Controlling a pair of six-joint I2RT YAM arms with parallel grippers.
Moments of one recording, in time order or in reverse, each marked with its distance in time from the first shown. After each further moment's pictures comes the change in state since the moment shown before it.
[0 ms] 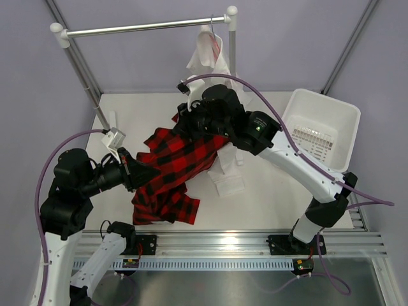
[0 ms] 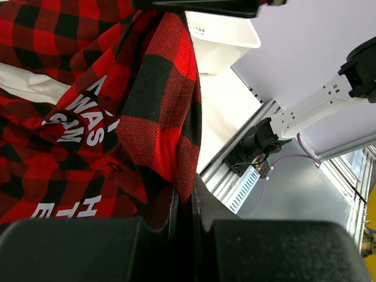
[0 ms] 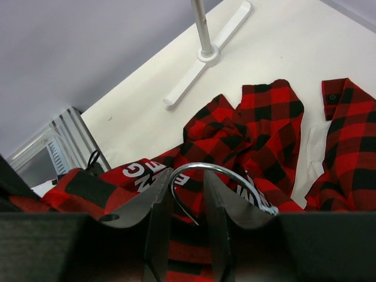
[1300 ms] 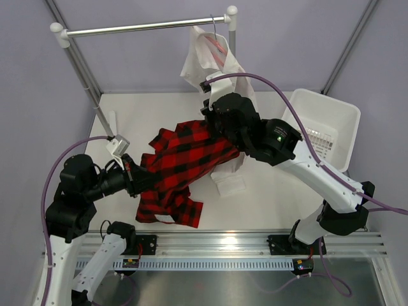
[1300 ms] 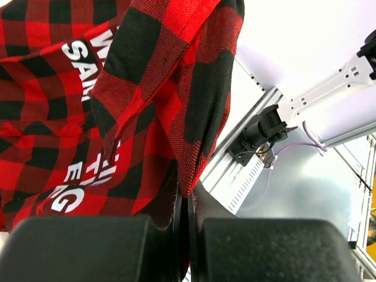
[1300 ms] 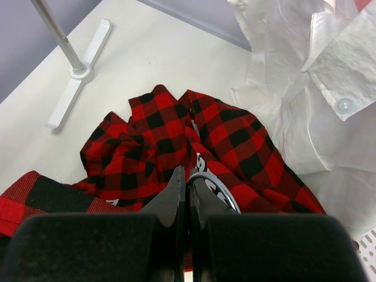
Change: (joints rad) left arm 0.002 -0.056 -0.098 0.020 0.019 0.031; right arm 0.063 -0.115 -0.033 -0.121 0.554 -0.063
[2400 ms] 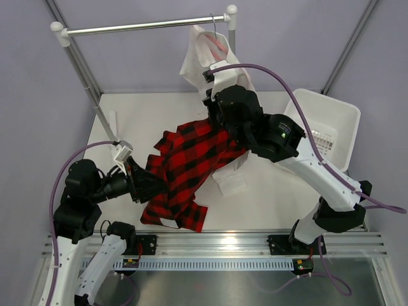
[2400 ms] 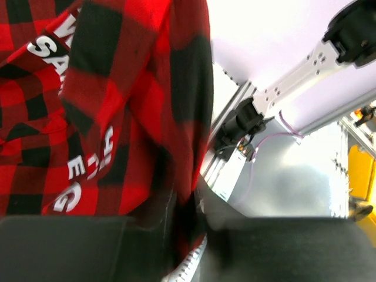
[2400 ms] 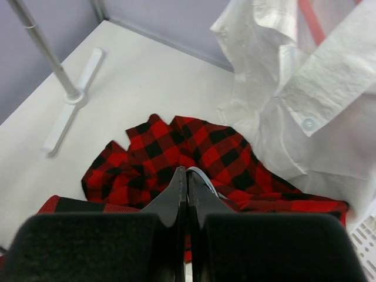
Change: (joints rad) left arm 0.000 -0.071 -0.142 0.143 0.128 -0.051; right arm 0.008 0.044 0.129 -0.015 0.057 -0.034
